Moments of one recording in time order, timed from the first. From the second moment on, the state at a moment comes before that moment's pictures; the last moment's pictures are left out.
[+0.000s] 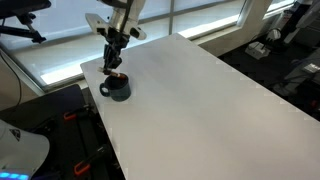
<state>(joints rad) 0.16 0.15 0.12 -2.35 0.12 1.96 0.26</state>
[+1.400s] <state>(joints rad) 0.08 0.32 0.01 -2.40 0.14 2.89 0.34</state>
